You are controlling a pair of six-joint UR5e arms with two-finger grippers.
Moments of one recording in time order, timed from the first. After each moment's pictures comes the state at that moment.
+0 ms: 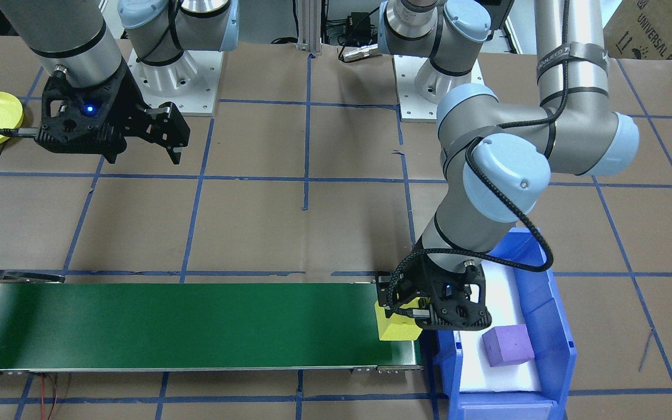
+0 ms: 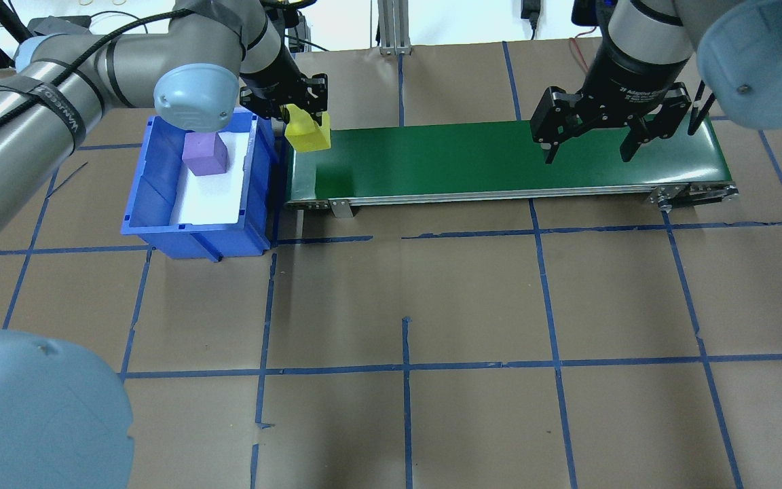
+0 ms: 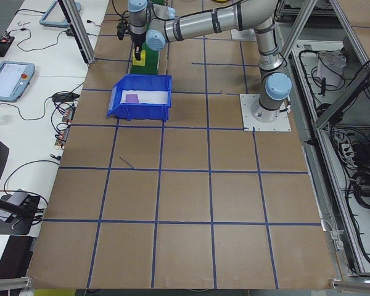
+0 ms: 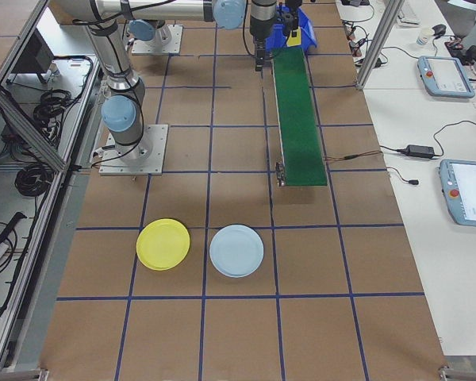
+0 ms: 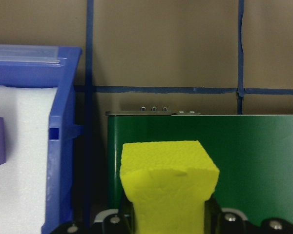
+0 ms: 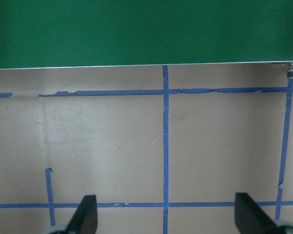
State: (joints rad) left arm -1.65 -2.05 -1.43 -1.08 1.44 -0.10; right arm 1.58 -1.54 1.57 -1.58 -1.55 0.02
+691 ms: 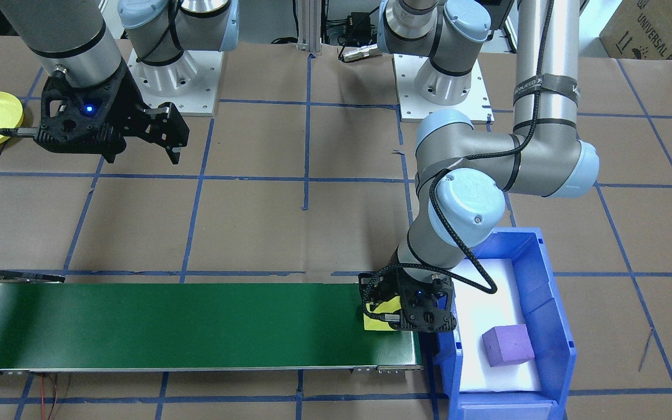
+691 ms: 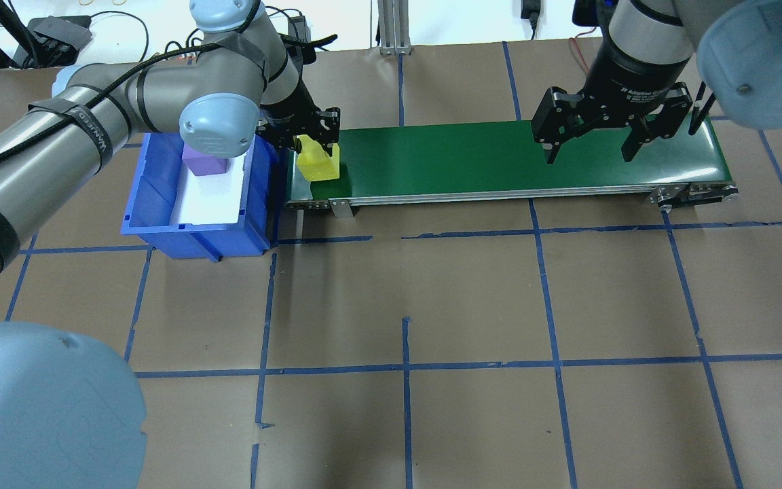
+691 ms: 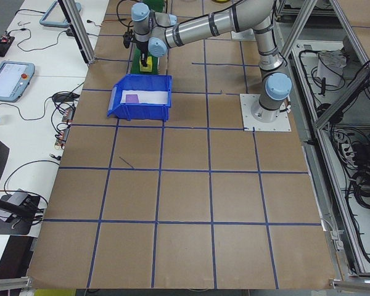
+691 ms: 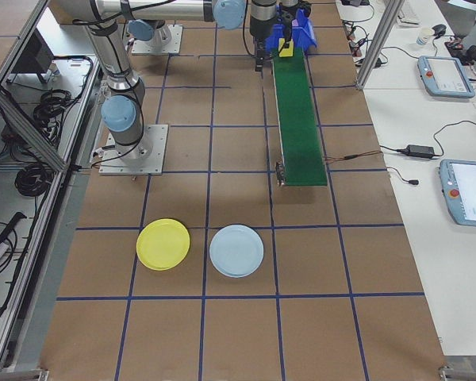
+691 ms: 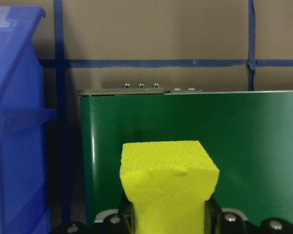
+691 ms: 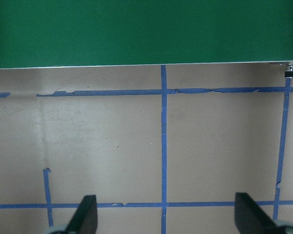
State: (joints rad) left arm -1.67 -2.06 -1.50 -1.07 1.45 -0.10; right arm 1.58 -1.54 1.57 -1.58 -1.56 0.02
